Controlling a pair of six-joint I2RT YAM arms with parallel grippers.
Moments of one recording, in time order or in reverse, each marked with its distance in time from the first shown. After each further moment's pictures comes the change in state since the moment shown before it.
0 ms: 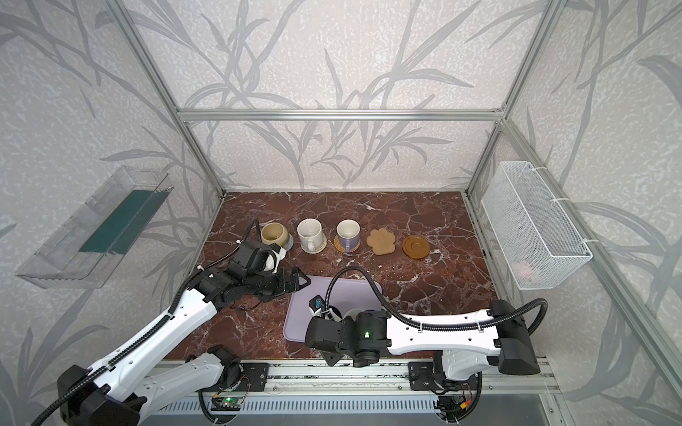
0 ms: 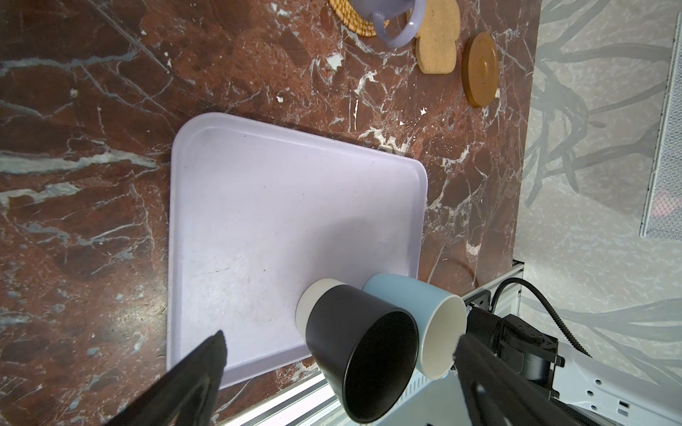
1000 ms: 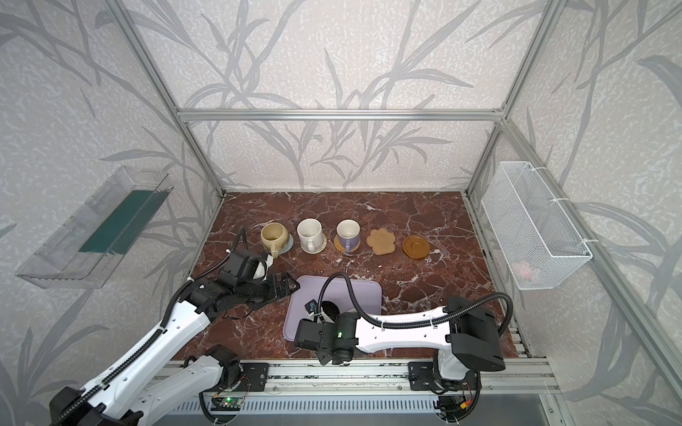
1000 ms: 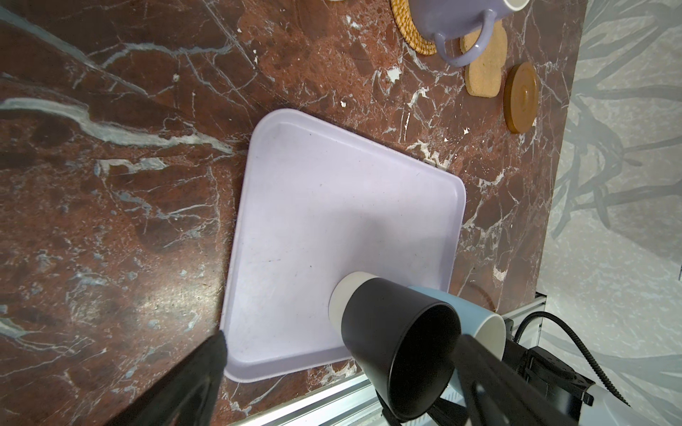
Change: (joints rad) left arm 0.074 -0.105 -0.099 -0.031 -0.053 -0.008; right arm -0.054 0.219 0.013 0.050 0.002 0.038
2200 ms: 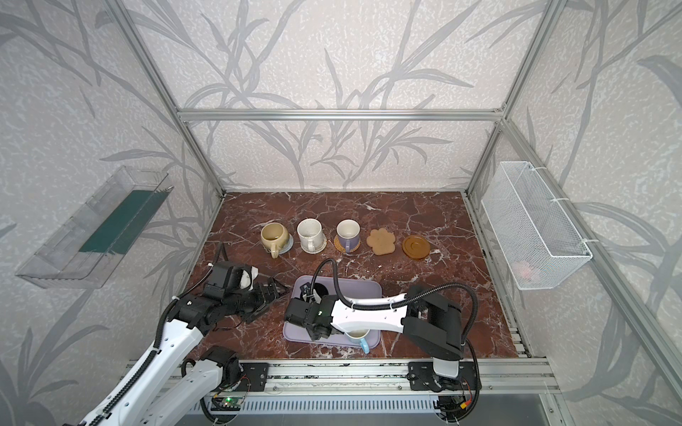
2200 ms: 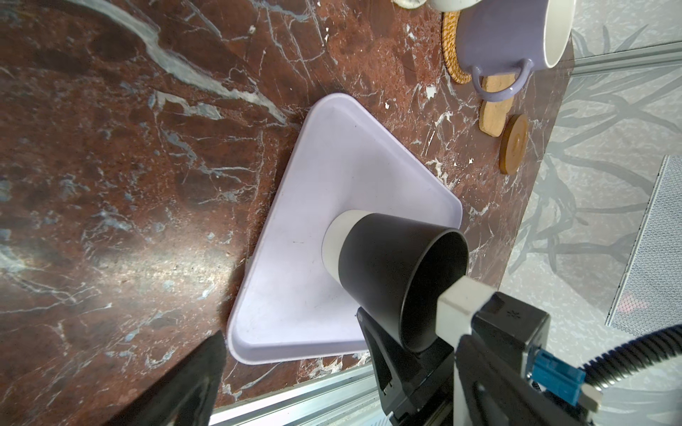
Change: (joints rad) left arm 0.176 -0.162 -0.142 -0.016 0.118 -0.096; right arm -0.134 0.227 0.132 0.070 0.076 -0.095
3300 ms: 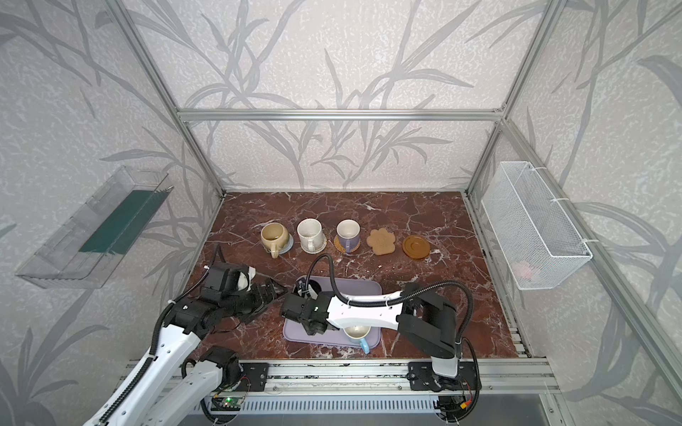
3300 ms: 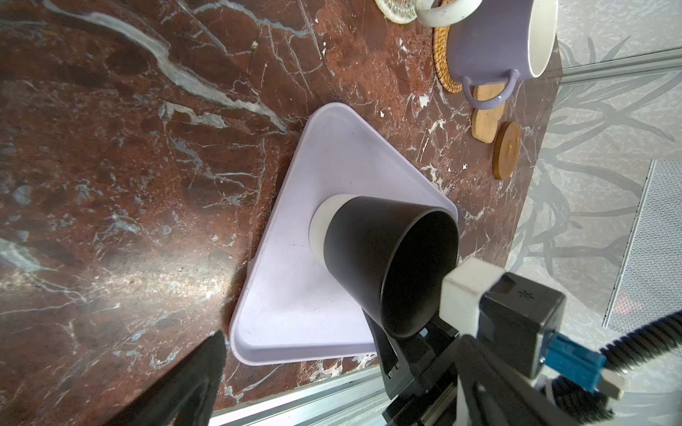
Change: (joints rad) left arm 0.007 -0.042 -0.002 -0.010 -0.013 -0.001; right arm -0.015 0.032 0.049 0.016 0.034 -0.051
